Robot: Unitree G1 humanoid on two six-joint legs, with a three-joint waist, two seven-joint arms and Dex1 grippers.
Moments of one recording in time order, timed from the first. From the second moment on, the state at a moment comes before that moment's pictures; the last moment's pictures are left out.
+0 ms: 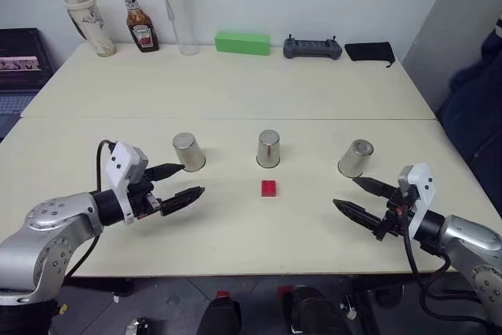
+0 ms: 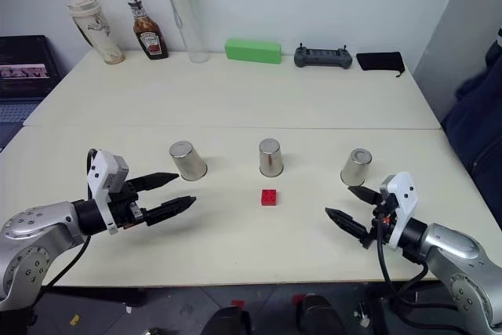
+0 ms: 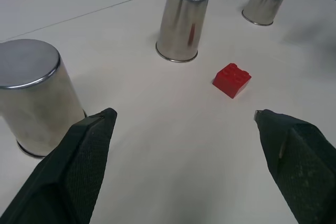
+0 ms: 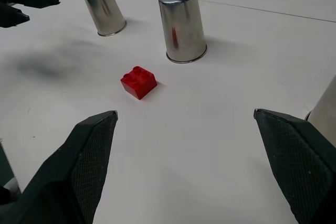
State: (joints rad) left arm -0.03 0.82 0.31 -0.35 -0.66 0.67 -0.88; right arm 0.09 -0.65 -0.22 -0.58 0.71 0.68 0.65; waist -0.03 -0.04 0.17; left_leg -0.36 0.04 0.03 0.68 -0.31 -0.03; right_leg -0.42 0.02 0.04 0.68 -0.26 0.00
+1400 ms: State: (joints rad) left arm -0.05 0.82 0.29 -0.32 -0.65 0.65 -0.90; right arm 0.07 -0.66 -0.22 -0.58 0.70 0.66 0.67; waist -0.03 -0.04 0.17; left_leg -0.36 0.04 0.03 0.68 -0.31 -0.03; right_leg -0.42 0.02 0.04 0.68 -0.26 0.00
